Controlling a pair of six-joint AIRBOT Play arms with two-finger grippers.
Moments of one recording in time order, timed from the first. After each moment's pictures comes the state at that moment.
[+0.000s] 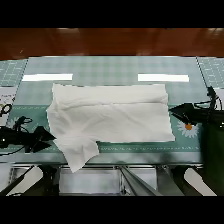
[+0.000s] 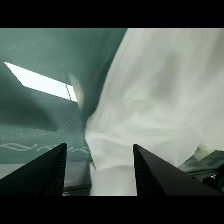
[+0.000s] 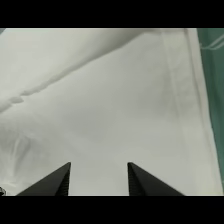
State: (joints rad) left arm 0.66 -1.08 0.43 1.07 -1.36 -1.36; right arm -0.54 -1.02 0.57 -0.64 1.21 1.07
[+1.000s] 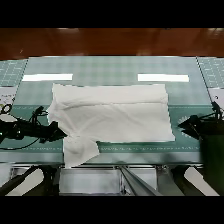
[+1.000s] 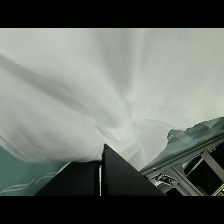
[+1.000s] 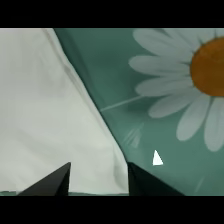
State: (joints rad) left arm 0.38 -1.12 0.44 0.87 -1.28 -1.22; right arm -0.67 -1.05 0.56 -1.03 1.31 1.28
